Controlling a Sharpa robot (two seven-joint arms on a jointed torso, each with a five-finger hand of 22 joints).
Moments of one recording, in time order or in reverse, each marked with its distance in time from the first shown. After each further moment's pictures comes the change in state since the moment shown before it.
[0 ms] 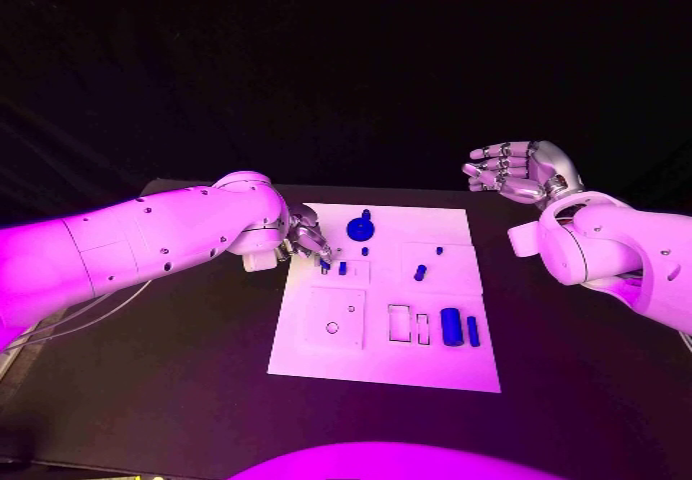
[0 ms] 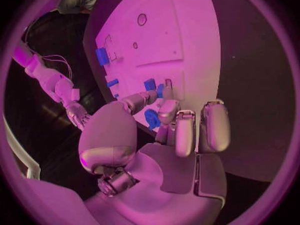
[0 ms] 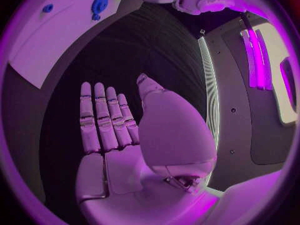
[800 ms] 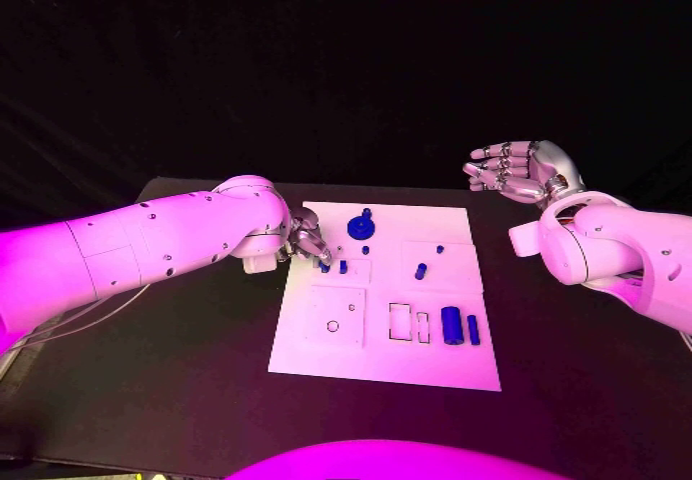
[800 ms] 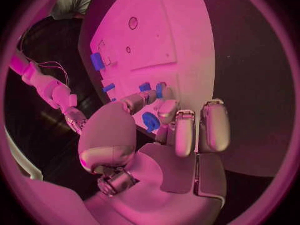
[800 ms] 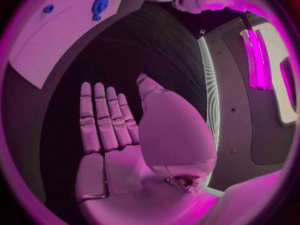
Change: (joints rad) left arm -0.015 -0.001 0.000 0.008 -0.063 -0.005 0.000; left_hand -0.013 0.005 -0.007 -0.007 0.030 0.000 0.000 0.000 0.005 0.000 0.000 0.003 0.000 0.000 0.000 0.000 0.000 0.000 0.002 -0.002 0.000 0.000; right arm -0.003 0.001 0.000 -0.002 0.000 0.001 0.002; right_hand 0.000 0.000 0.000 0.000 0.000 0.006 0.004 0.000 -0.001 0.000 0.000 0.000 0.000 0.000 0.000 0.000 -0.001 0.000 0.000 0.000 0.000 -0.002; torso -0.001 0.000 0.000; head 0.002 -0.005
